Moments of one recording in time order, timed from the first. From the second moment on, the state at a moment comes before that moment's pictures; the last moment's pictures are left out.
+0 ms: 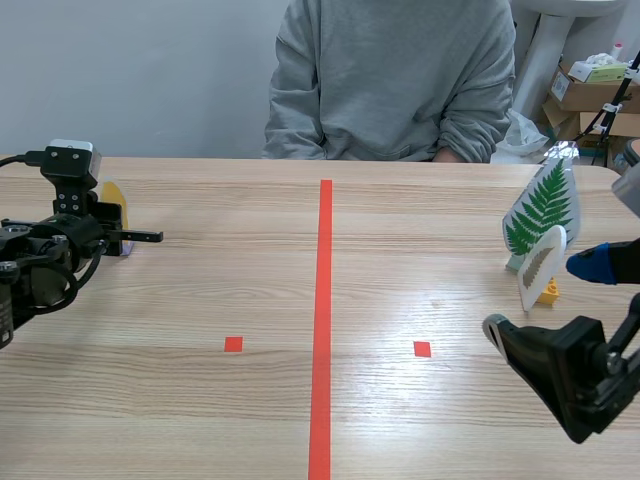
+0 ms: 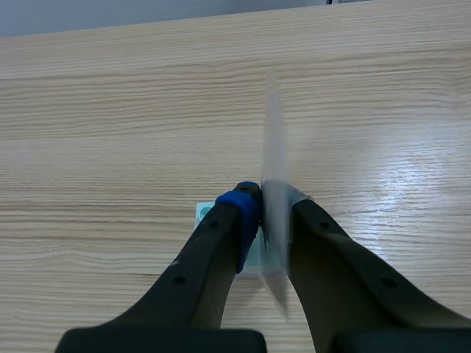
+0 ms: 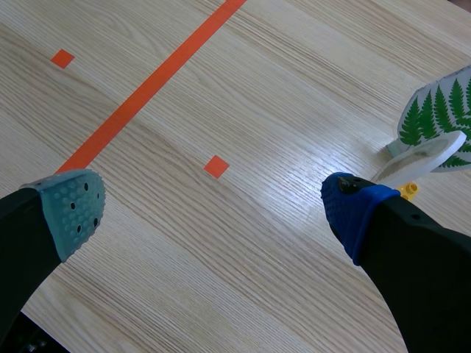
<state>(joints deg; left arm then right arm) -25.3 -13.5 -1.0 33.7 -0.5 -4.9 -11.3 -37.1 20.5 19.3 120.6 20.3 38.8 -24.4</state>
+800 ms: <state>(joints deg) -5.0 -19.3 -0.9 52.7 2.7 0.8 -10.2 -37.1 20.5 19.3 120.6 18.8 38.8 -24.4</state>
